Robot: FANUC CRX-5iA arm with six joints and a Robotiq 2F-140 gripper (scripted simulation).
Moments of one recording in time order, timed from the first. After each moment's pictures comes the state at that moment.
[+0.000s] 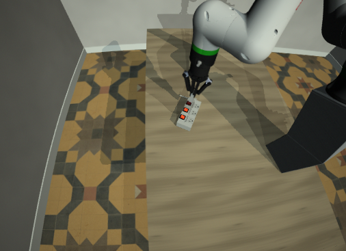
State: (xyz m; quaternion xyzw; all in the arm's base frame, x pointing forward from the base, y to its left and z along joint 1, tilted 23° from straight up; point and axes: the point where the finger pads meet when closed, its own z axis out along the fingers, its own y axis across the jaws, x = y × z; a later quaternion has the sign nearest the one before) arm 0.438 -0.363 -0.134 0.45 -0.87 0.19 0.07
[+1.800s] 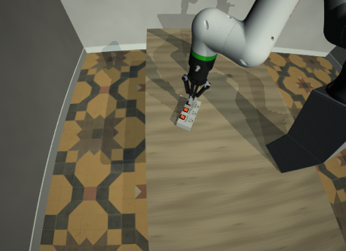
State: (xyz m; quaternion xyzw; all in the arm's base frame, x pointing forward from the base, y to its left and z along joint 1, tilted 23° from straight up) arm 0.439 -0.372 -0.154 0.45 -0.87 0.19 0.07
